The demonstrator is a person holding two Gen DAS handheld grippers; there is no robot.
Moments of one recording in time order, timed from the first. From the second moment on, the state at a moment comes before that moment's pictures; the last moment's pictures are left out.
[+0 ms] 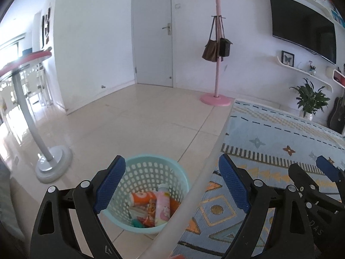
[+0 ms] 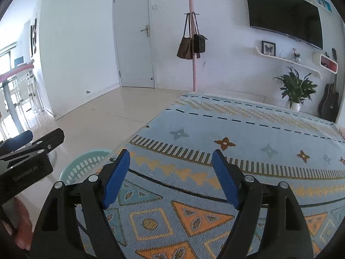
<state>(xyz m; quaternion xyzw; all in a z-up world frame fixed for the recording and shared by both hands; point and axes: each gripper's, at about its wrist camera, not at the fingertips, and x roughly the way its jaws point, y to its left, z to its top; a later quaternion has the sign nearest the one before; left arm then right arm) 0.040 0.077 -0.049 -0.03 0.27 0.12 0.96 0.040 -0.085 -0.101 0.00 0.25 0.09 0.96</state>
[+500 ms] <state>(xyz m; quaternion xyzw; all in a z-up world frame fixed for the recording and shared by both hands) 0.037 0.079 -0.048 -0.03 0.27 0.12 0.96 0.043 -0.081 -0.102 0.00 0.26 0.09 0.96</state>
